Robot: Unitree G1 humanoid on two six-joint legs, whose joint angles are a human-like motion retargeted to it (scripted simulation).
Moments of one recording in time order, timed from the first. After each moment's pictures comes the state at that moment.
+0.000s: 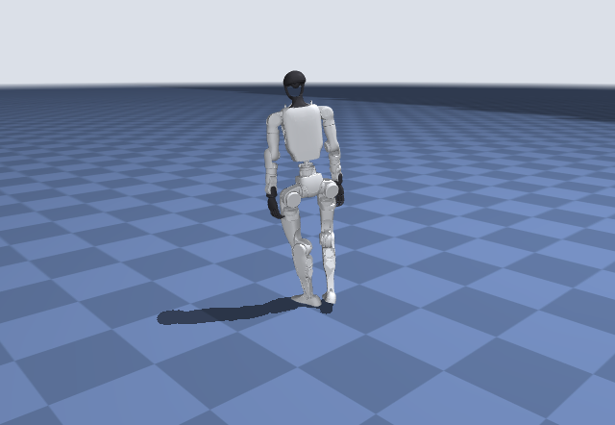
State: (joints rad) left arm 0.00 0.16 0.46 1.53 0.08 0.05 -0.17; right arm -0.02 -0.10 0.12 1.25 -0.48 0.10 0.18; waist -0.17 0.02 0.03; left_leg -0.10 0.02 0.54 -0.02 0.02 0.00; right_leg -0.20 -0.01 -0.38 0.55 -0.18 0.23
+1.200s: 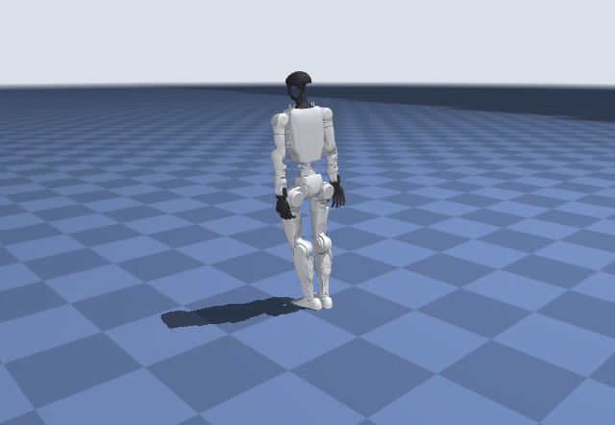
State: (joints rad) left arm 0.05 0.10 0.45 1.56 0.10 0.04 -0.17; right arm 0.02 -0.12 0.07 1.43 -0.50 0.15 0.16; waist -0.15 -0.03 -0.07; left_leg -0.08 -0.10 0.23 0.01 -0.01 0.06; right_leg -0.06 0.05 -0.25 0.08 -0.18 0.07
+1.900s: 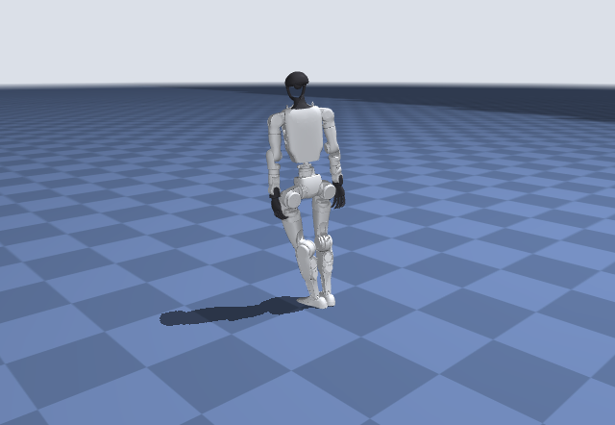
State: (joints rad) left arm 0.04 0.12 0.39 1.55 0.14 0.04 -0.16; right arm 0.02 -0.12 0.06 1.34 -0.49 0.11 0.19; waist -0.22 0.02 -0.03; left_leg -0.01 -0.08 0.39 -0.04 -0.04 0.10; right_leg -0.13 0.07 -0.12 0.19 -0.13 0.06
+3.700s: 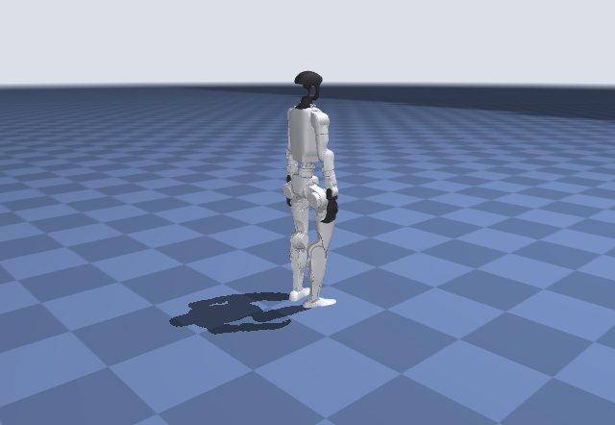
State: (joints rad) left arm 0.04 0.06 0.34 1.50 0.12 0.03 -0.11; right arm -0.03 -0.19 -0.03 1.43 -0.44 0.17 0.17; waist -0.20 0.01 -0.08; left_leg -0.19 0.01 0.32 0.25 -0.12 -0.01; right_leg -0.10 -0.02 -0.30 0.05 -0.11 -0.12
